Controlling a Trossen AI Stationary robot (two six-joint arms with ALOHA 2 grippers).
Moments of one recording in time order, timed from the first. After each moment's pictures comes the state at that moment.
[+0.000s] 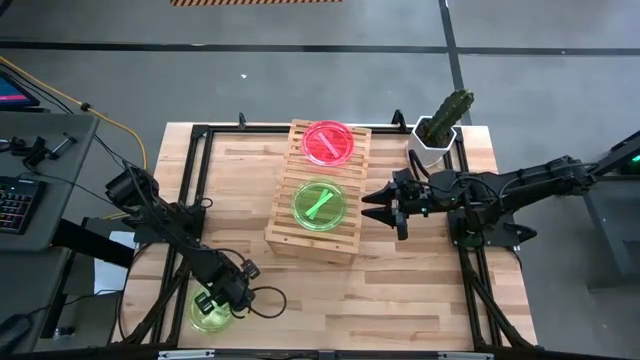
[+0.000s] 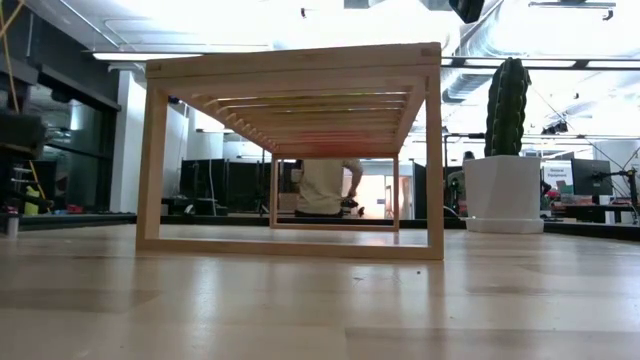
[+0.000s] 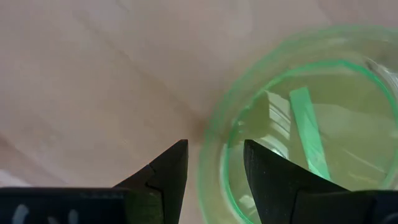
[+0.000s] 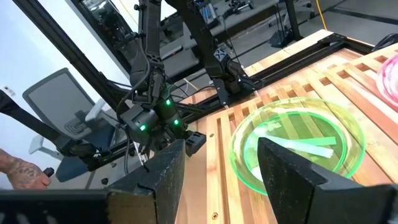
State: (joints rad) left arm -0.76 1.62 0.84 -0.65 0.13 0.09; right arm 0.20 1.02 0.90 -0.09 0.17 0.52
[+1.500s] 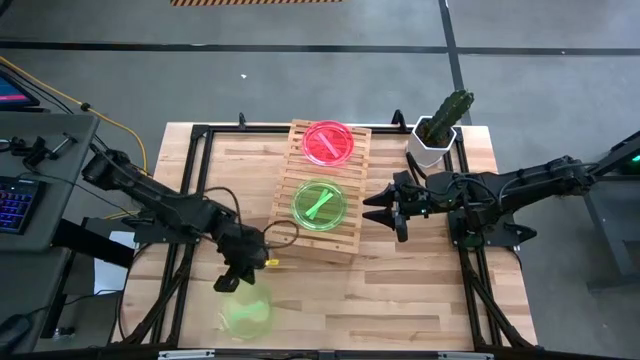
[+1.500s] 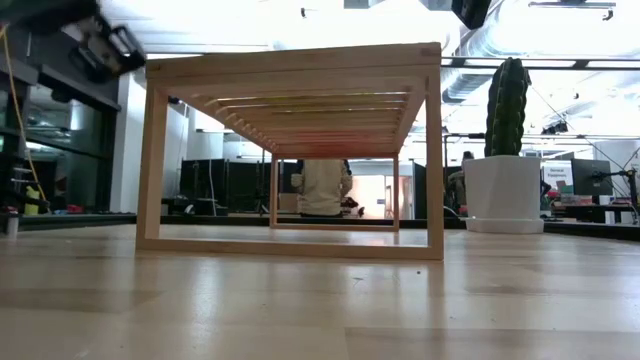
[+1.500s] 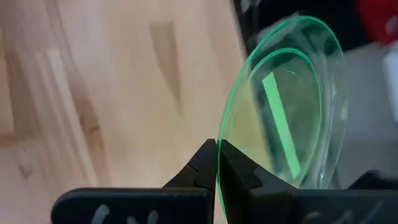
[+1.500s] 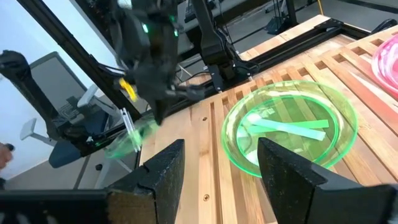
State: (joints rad) left arm -0.42 1.29 0.90 -0.64 0.38 -0.31; right arm 0.20 1.02 0.90 -0.15 0.15 0.52
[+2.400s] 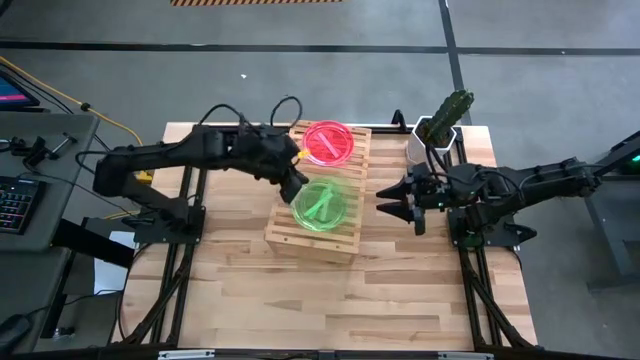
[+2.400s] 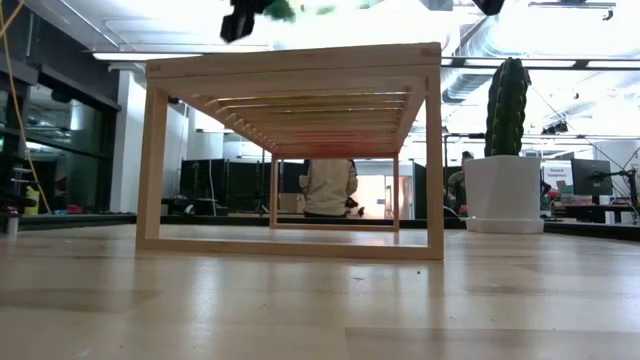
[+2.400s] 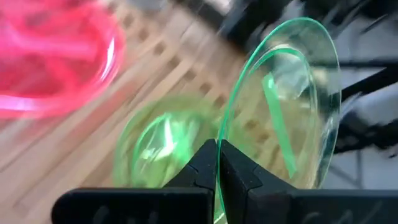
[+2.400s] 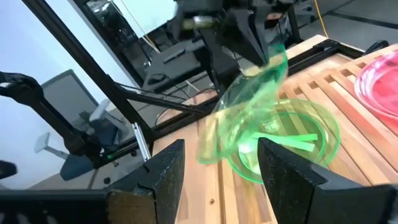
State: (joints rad) left arm 0.13 1.38 1.42 -0.70 0.06 -0.50; right arm 0.20 0.89 0.90 -0.21 0.16 0.52
